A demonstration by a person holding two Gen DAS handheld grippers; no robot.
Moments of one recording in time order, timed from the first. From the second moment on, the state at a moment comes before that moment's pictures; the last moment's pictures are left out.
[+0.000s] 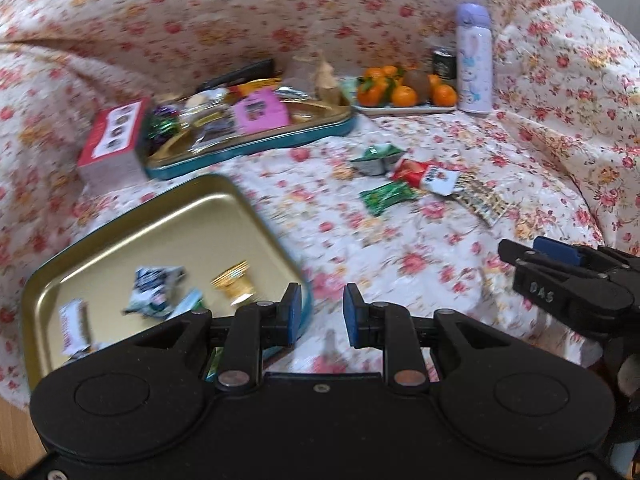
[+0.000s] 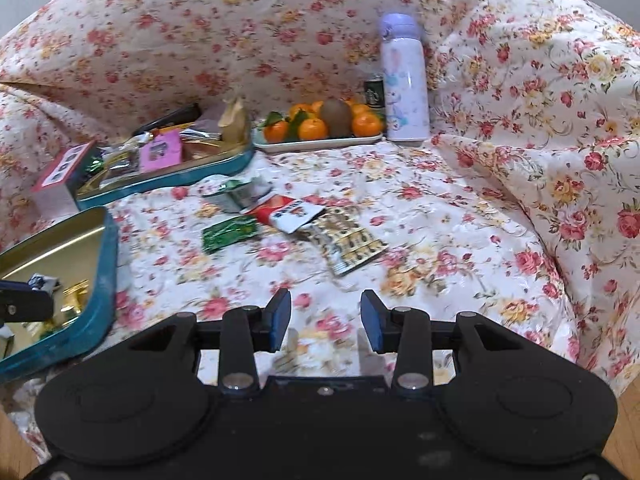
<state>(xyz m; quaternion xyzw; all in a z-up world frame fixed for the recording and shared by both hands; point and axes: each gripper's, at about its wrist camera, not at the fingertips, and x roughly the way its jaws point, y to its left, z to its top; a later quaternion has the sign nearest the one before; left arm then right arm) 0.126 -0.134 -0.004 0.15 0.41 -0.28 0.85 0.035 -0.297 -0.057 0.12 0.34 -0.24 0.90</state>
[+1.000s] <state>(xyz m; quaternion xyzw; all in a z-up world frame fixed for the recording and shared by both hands) 0.184 -0.223 -0.053 0.21 0.46 -0.30 0.81 0.106 -0.349 -0.099 0.02 0.35 -0.18 0.92</state>
